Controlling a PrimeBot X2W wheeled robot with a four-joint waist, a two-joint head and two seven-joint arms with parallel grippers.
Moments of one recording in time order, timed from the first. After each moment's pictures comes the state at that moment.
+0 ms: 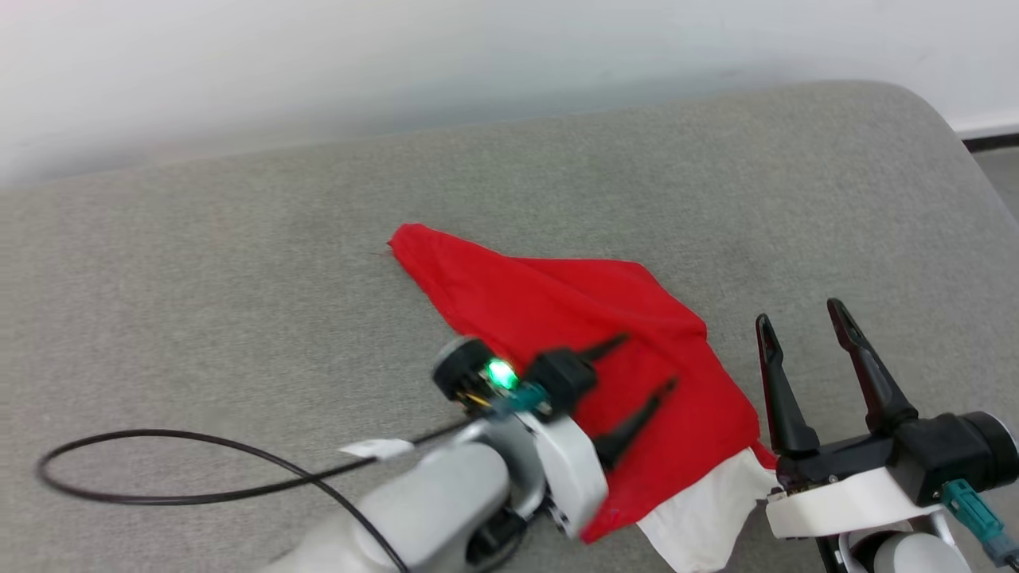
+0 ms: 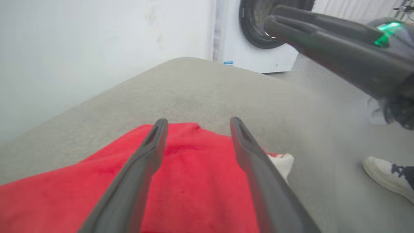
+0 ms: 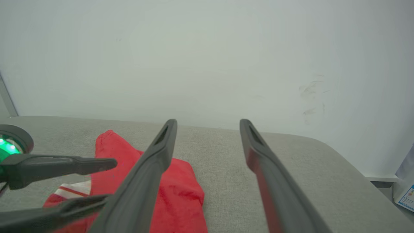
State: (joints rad) left arm -0.71 0.19 -1.17 0.46 -0.69 -0.03 -0.25; right arm -0.05 -0.05 0.06 -0.02 0.01 0.13 -0.26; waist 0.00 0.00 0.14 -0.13
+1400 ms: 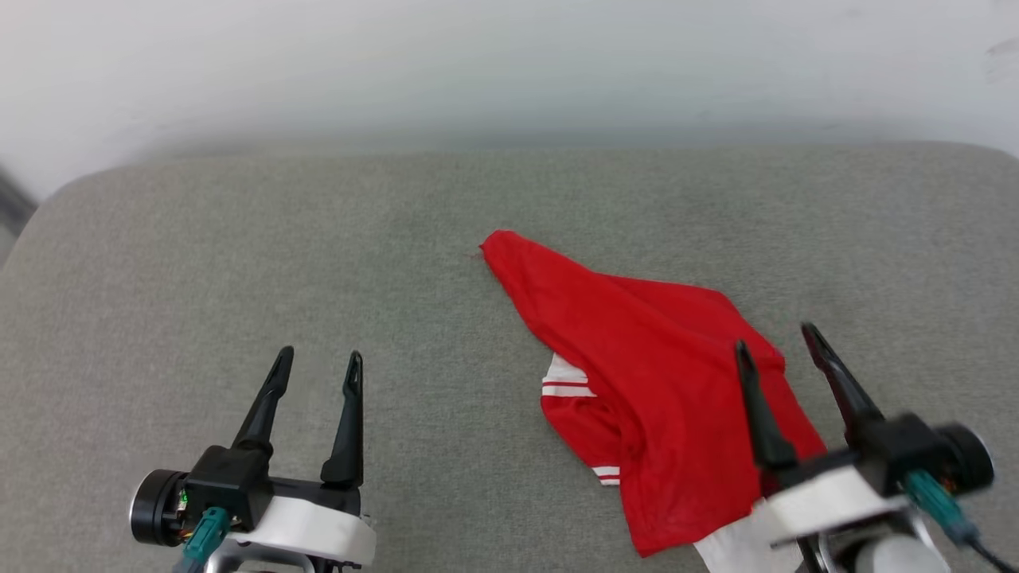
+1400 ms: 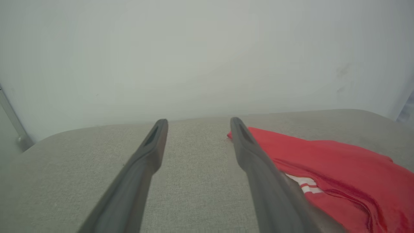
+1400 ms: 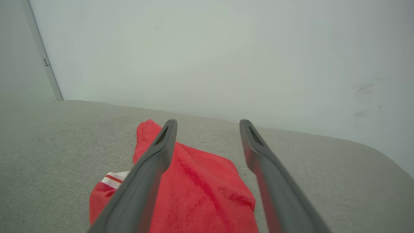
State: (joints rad) left arm -0.01 0.23 -0.22 -0.05 -0.26 0.07 -0.26; right arm -0.02 -0.05 0.08 0.03 0.00 0.13 -0.24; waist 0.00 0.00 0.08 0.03
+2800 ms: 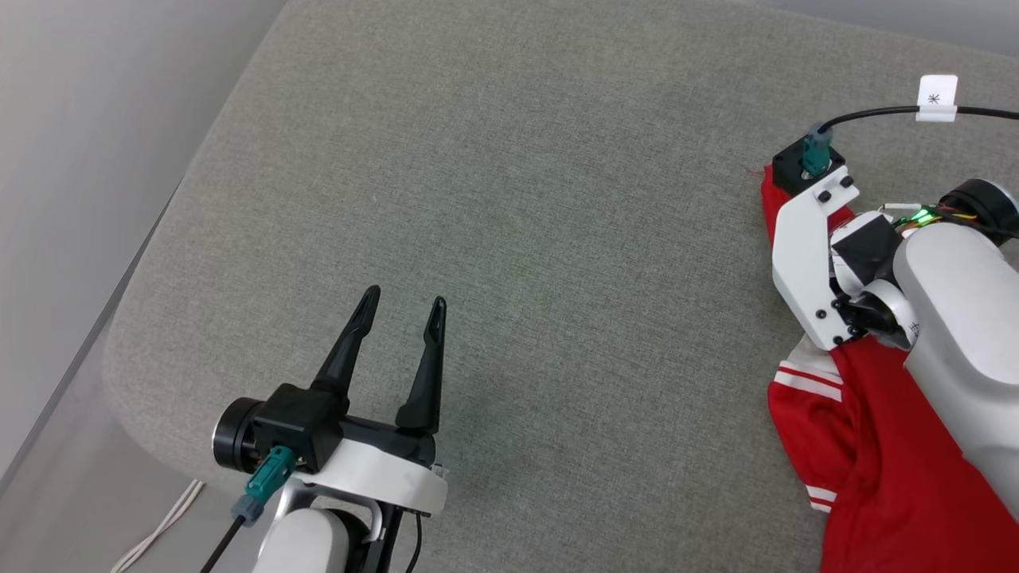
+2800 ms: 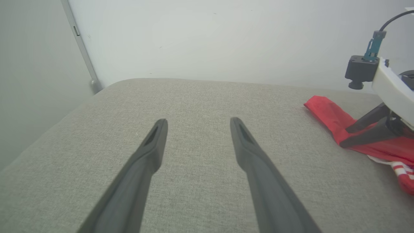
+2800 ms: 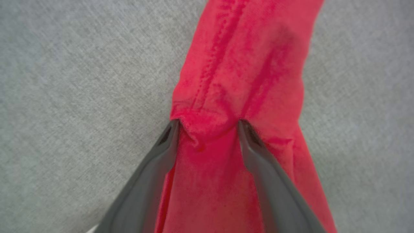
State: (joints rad) left arm -0.15 0.05 -0.20 0.04 -0.19 -0.09 -0.26; right arm -0.88 -0.42 0.66 0.57 0.42 0.13 0.96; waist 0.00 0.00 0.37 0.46
